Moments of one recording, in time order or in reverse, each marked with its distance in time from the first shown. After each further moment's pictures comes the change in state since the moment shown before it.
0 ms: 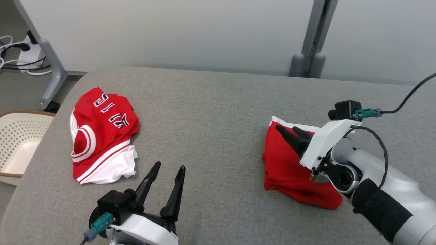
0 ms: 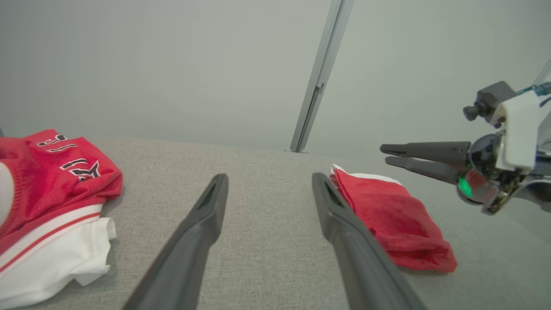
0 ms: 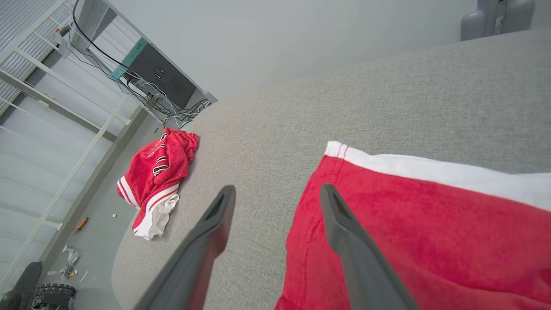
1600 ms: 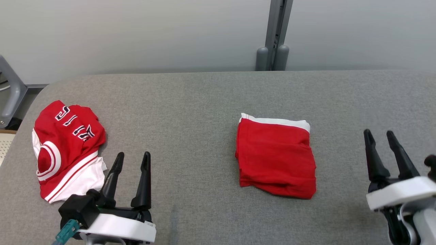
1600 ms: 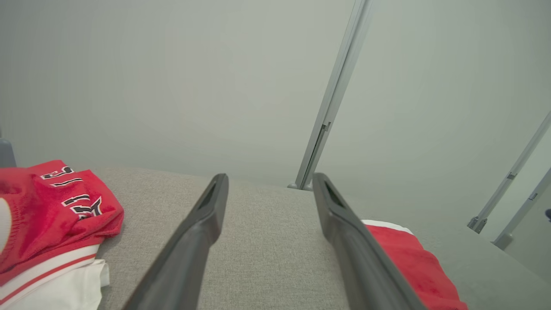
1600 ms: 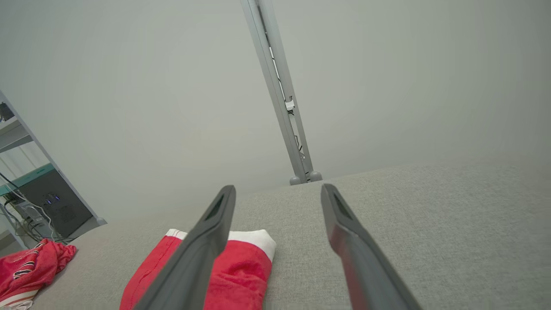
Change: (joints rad) left arm 0.091 -0.116 0.292 -0.057 0.128 -0.056 -0.019; right arm 0.604 -0.011 -0.937 -0.481 -0.867 0.000 -0.282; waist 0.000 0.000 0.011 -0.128
